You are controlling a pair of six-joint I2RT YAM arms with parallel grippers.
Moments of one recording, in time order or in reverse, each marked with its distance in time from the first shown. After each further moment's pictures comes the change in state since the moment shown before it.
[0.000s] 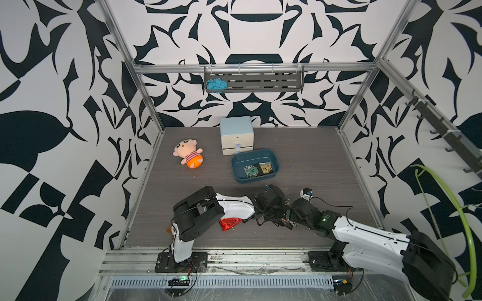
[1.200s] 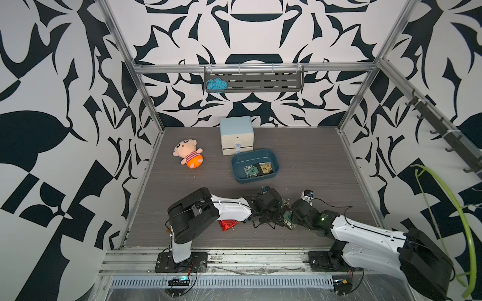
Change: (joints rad) left arm -0.010 -0.051 -0.057 -0.048 -0.040 0.029; right arm 0.000 0.040 0.000 -0.051 0.023 0.010
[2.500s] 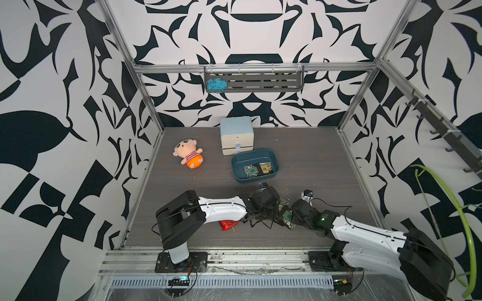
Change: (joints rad) left arm 0.000 -0.115 0.003 -0.143 -0.079 0.084; right arm 0.000 -0.006 0.000 -0.011 0.000 -0.021
